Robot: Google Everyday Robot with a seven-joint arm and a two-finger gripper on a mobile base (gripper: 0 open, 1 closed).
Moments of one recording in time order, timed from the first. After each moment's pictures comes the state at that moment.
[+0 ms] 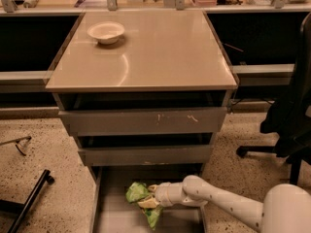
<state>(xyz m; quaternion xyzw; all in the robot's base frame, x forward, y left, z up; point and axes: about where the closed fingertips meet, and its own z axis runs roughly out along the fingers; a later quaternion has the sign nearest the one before) 0.516 0.051 0.263 -0.46 0.73 0.38 0.33</state>
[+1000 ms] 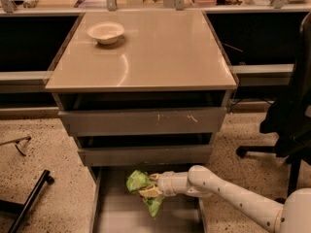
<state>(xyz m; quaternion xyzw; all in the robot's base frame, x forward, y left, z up) 0.536 0.040 0.346 -0.47 0.71 0.38 0.37</state>
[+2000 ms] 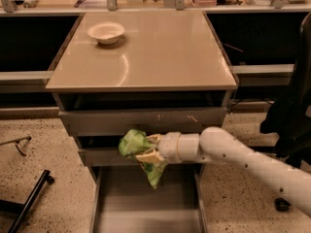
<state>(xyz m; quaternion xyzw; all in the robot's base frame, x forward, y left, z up) 0.546 0.034 0.611 -0.50 0.67 0.31 0.45</state>
